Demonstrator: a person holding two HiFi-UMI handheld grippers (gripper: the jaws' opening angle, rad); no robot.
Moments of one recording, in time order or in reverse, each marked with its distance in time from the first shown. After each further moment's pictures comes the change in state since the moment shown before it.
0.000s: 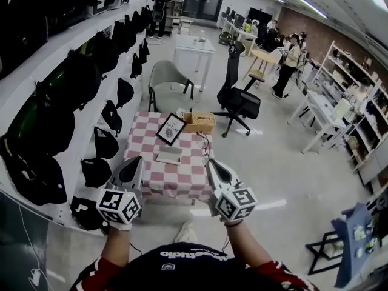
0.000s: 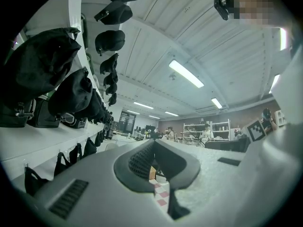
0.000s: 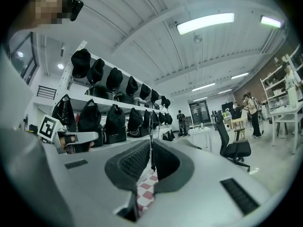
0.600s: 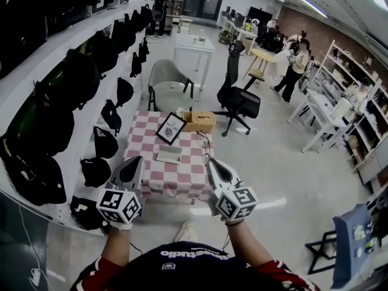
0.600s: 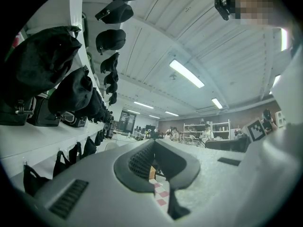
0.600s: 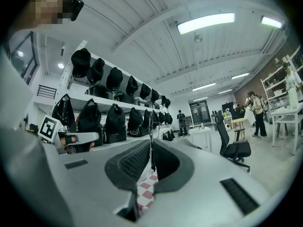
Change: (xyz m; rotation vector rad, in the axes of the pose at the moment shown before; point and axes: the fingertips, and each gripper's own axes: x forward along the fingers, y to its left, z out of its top) left arm 0.002 0.000 -0.002 -0.008 0.004 0.002; right arm 0.000 -0.002 0.001 -0.002 0.005 0.001
